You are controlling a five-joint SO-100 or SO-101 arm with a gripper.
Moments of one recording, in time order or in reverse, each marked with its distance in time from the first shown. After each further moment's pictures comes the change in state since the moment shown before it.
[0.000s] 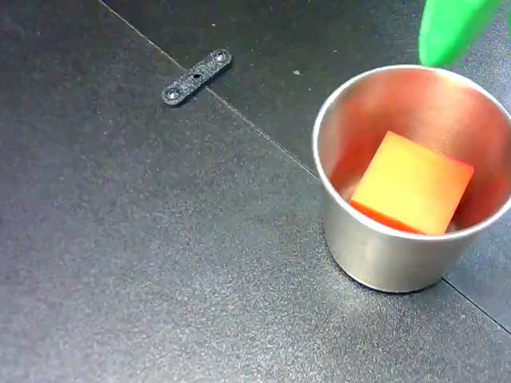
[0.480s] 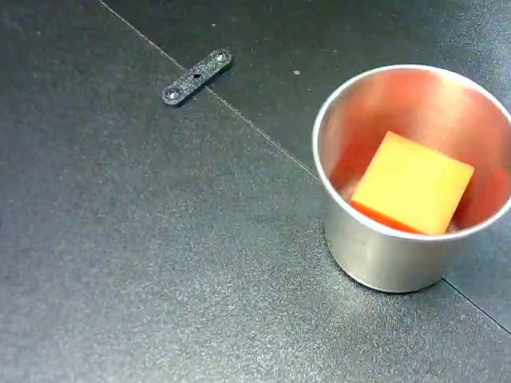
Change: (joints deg) arm 0.0 15.2 11.3 9.8 -0.4
